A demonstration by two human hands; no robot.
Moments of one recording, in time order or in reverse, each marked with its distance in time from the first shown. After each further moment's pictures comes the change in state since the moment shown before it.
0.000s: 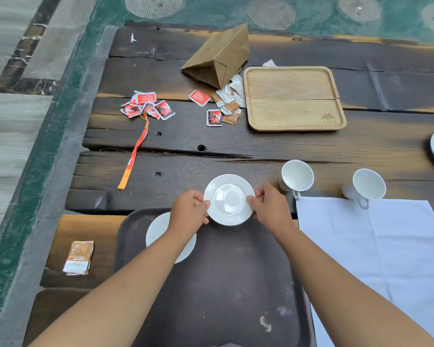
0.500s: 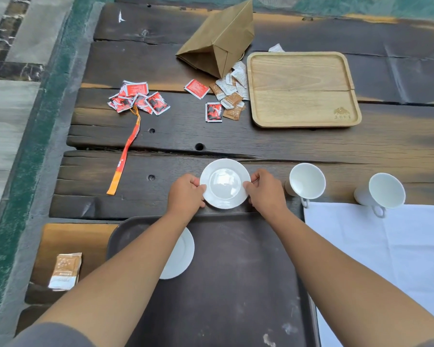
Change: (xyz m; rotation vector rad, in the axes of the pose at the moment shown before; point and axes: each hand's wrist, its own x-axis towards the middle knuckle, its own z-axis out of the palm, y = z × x) left_hand 0.074 0.013 0.009 0.124 0.059 -0.030; right_hand 0.067 -0.018 0.020 -0.088 0.012 -0.027
